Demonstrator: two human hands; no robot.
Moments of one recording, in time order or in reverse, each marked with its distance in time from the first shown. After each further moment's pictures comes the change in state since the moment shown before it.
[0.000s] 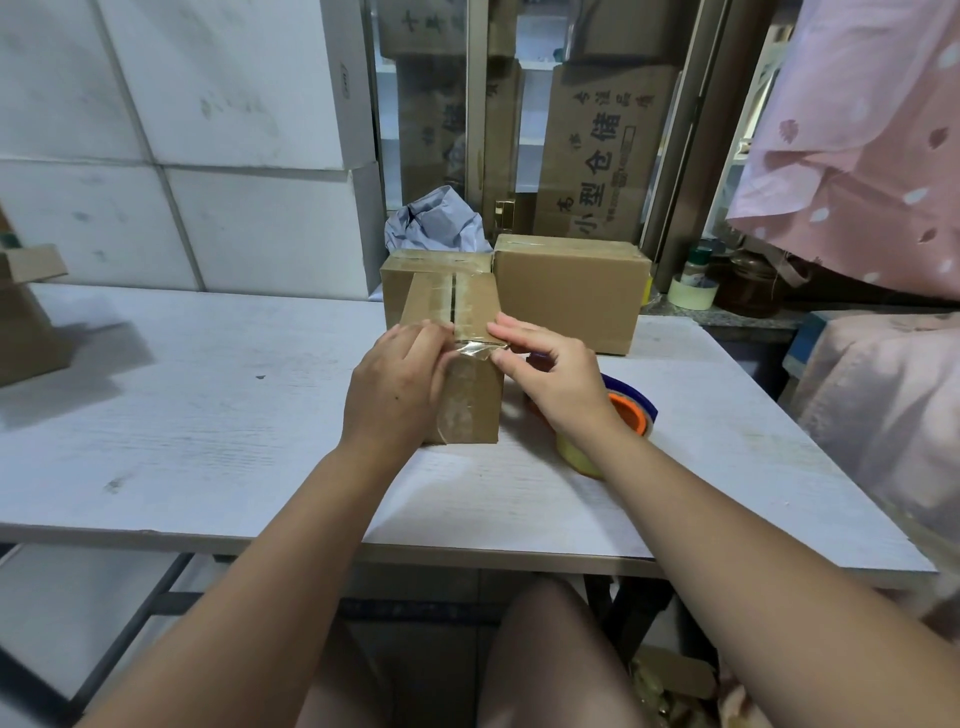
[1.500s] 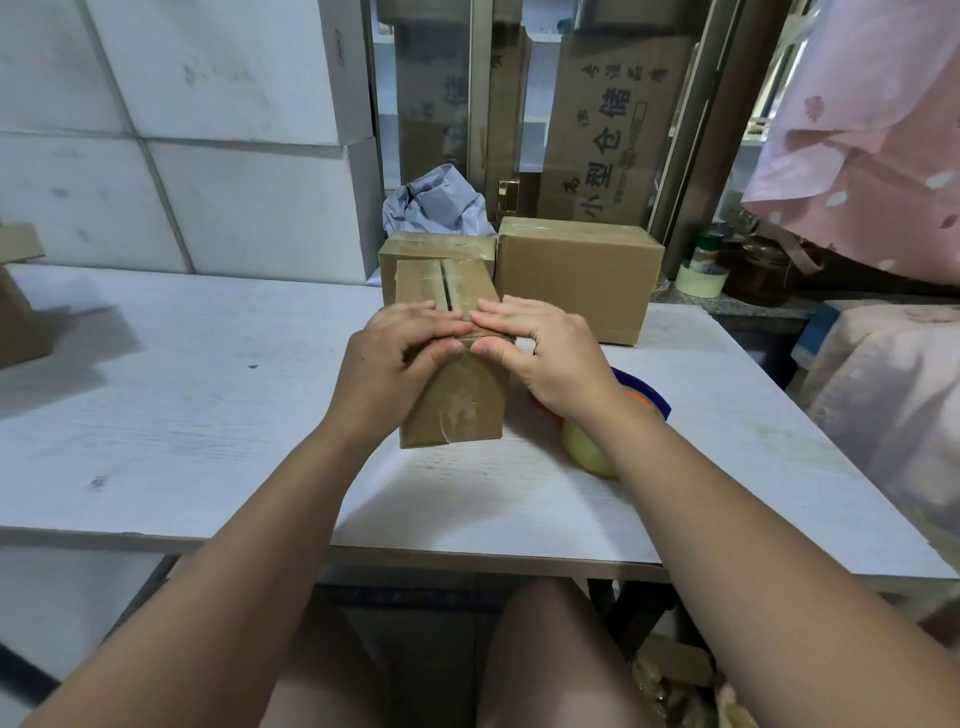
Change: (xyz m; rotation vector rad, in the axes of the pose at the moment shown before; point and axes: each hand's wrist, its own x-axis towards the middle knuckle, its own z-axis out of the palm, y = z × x) left_hand 0.011 -0.027 0.007 -0.464 -0.155 -0.181; right_hand 0.022 -0.011 0.001 -0.422 -0.147 -0.170
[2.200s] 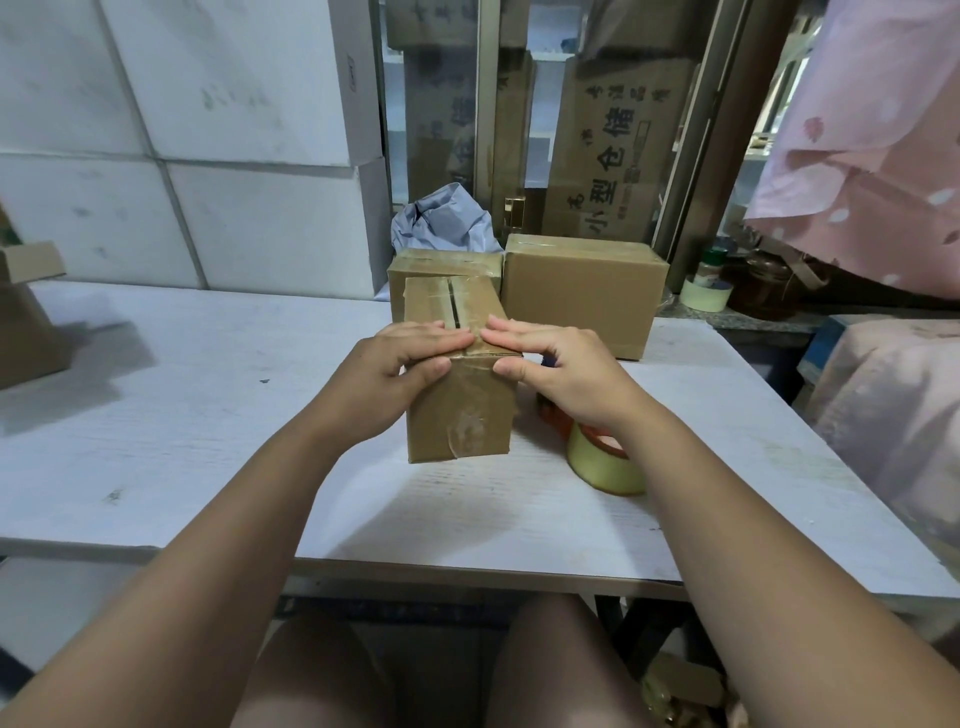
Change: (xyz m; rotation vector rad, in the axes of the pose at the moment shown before) left_hand 0.004 -0.008 -0.024 -0.098 -0.280 0.016; right_hand 0.001 0.008 -0.015 0.131 -0.150 0.036
